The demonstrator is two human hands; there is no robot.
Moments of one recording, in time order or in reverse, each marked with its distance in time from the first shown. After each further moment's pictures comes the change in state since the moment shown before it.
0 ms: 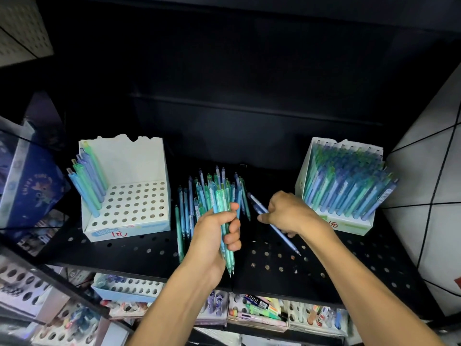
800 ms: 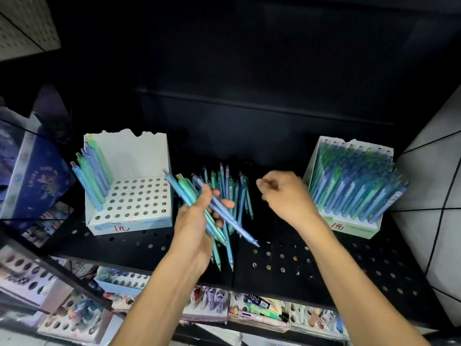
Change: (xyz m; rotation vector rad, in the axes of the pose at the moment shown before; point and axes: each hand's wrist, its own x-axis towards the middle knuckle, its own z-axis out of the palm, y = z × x) left_hand 0.004 0.020 -0.007 -0.041 0.172 0.160; right_hand -0.008 -0.017 -0.008 0.433 0.340 -0.218
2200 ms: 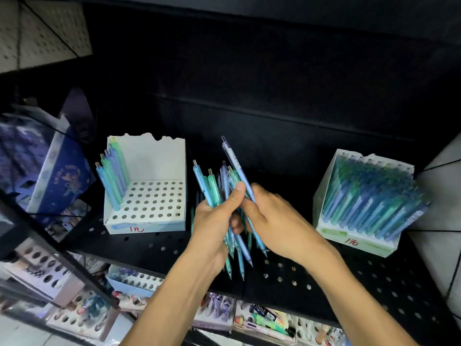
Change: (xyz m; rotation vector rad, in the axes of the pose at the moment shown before) left_hand -0.002 0.006 0.009 0.050 -0.078 0.087; right_hand -0.040 -0.051 0.007 -0.002 -0.308 -0.297
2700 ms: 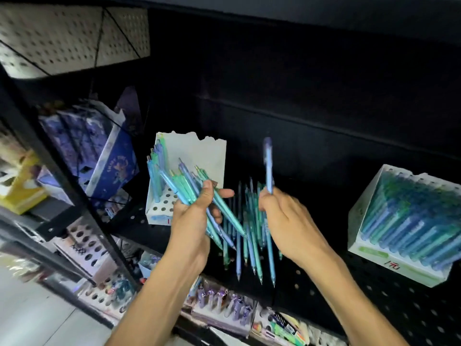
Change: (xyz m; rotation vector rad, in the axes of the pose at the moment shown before) left_hand -0.007 0.037 -0.067 -0.092 0.198 0.170; right_hand 0.017 -0.025 0.027 -0.028 0.101 0.018
